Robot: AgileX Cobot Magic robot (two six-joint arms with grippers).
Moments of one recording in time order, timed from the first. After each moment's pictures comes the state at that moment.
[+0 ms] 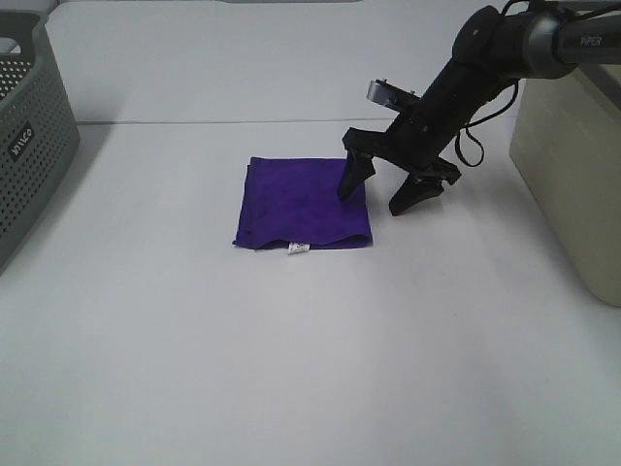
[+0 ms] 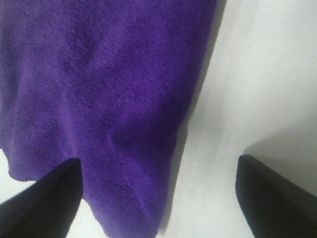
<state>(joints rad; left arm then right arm) 0.05 0.00 -0.50 -0.05 1.05 0.04 0.24 2.45 -1.93 0.57 1.00 -0.22</state>
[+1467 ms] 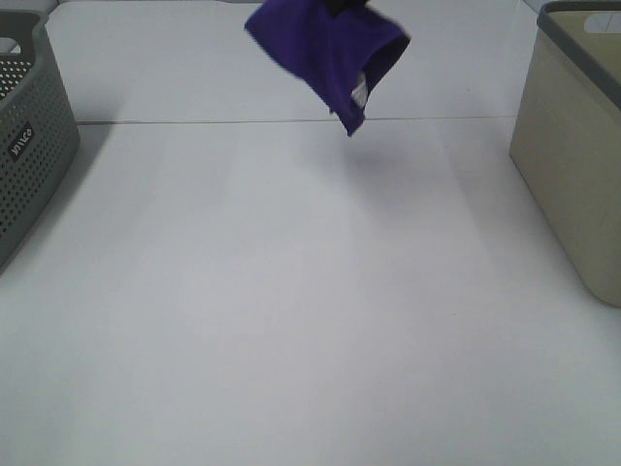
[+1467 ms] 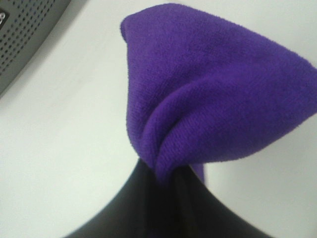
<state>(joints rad) 0.05 0.00 -0.50 -0.05 1.05 0.04 0.41 2.14 -2.31 0.31 1.20 -0.17</state>
